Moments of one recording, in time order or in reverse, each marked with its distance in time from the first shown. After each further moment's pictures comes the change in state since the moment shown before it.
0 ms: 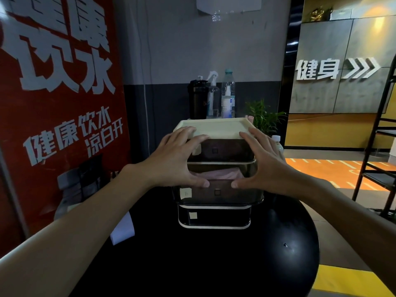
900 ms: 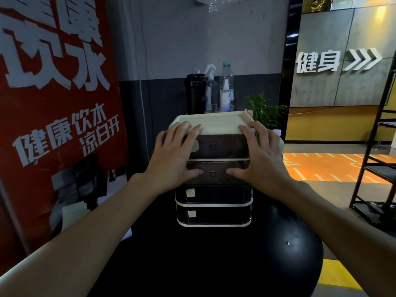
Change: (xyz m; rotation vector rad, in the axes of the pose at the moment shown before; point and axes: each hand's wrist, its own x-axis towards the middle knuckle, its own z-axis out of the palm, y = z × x) left_hand 0.011 -0.005 0.040 0.249 0.307 -0.062; right_hand 0.012 0.008 0.039 -0.159 0.364 -0.004
